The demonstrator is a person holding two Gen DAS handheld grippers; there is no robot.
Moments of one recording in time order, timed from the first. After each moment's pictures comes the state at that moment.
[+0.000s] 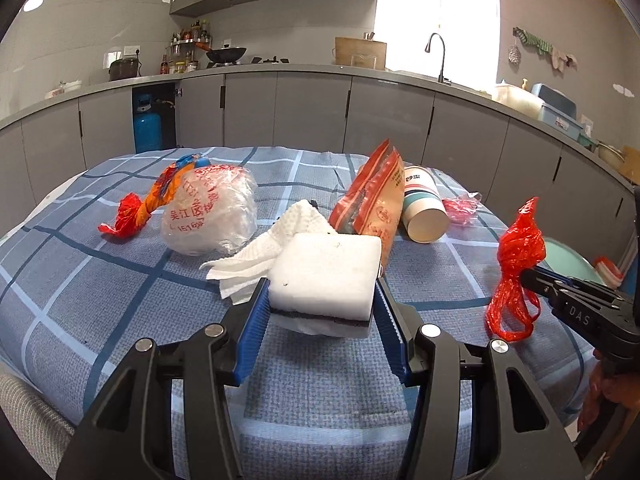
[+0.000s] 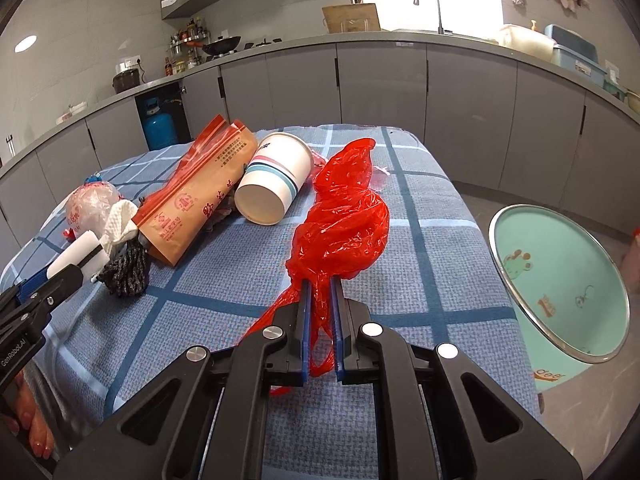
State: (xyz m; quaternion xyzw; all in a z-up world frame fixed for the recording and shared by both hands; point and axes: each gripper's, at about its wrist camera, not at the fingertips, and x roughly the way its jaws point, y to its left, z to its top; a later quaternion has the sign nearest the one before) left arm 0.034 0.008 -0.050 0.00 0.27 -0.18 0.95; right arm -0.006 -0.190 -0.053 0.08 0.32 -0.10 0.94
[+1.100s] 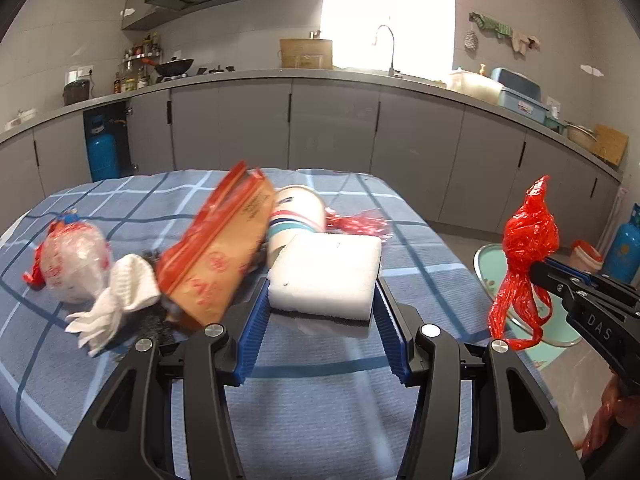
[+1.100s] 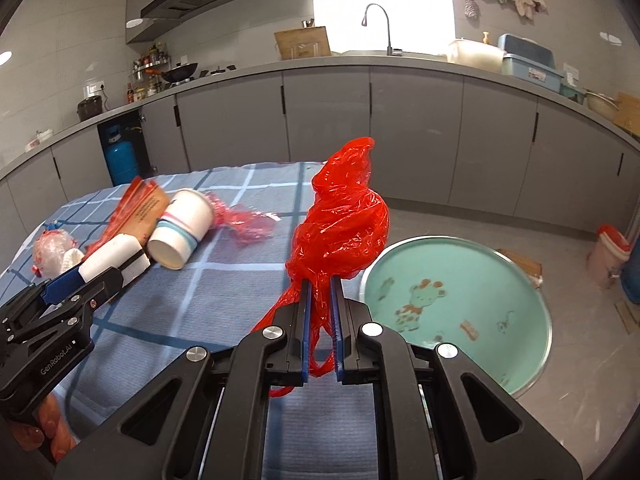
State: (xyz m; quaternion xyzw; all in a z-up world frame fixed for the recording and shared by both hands) left arm 0.033 -0.126 -0.031 0.03 0.26 -0.25 0.93; right arm -0.044 -0.276 -0.016 0.07 0.29 -0.17 0.94
